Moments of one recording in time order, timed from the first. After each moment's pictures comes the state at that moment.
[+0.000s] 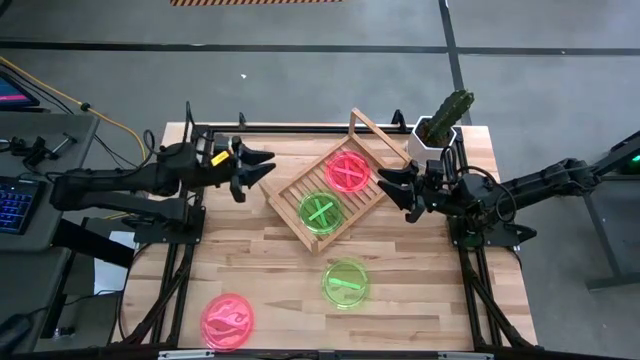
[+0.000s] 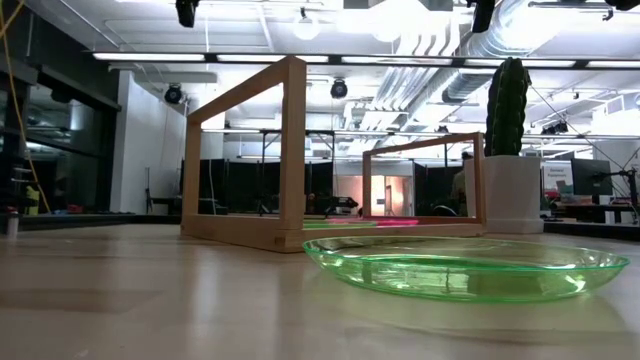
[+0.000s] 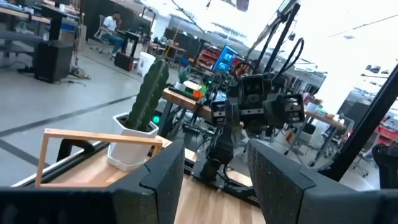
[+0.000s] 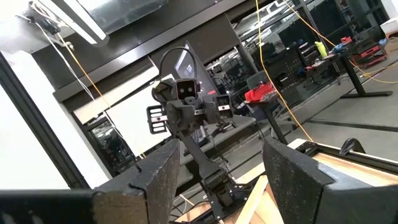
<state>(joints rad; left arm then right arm) 0.08 0.80 0.73 0.16 -0.14 -0.36 0.22 0.90 0.56 0.63 0.46 0.42</state>
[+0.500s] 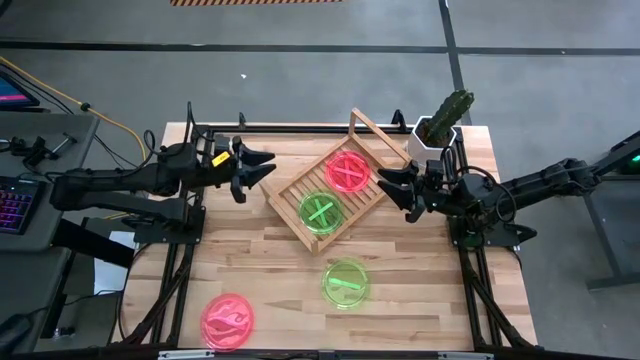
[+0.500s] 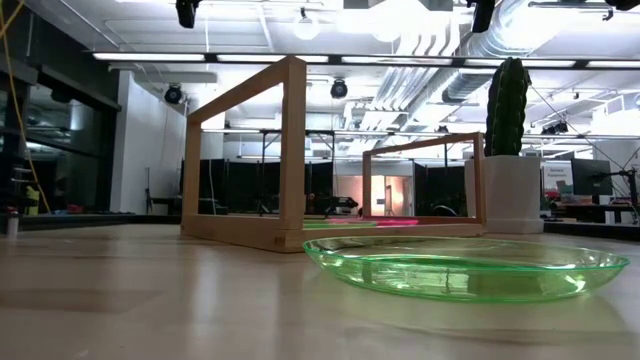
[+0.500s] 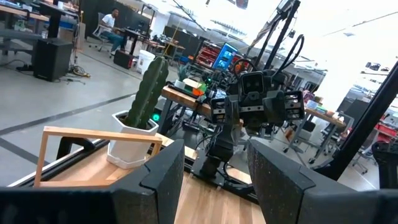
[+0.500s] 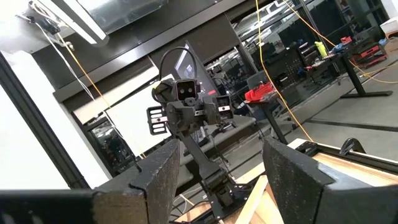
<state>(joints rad) 0.08 0.80 0.73 0.16 -0.14 -0.36 0.22 0.90 0.56 0.63 0.46 0.42</state>
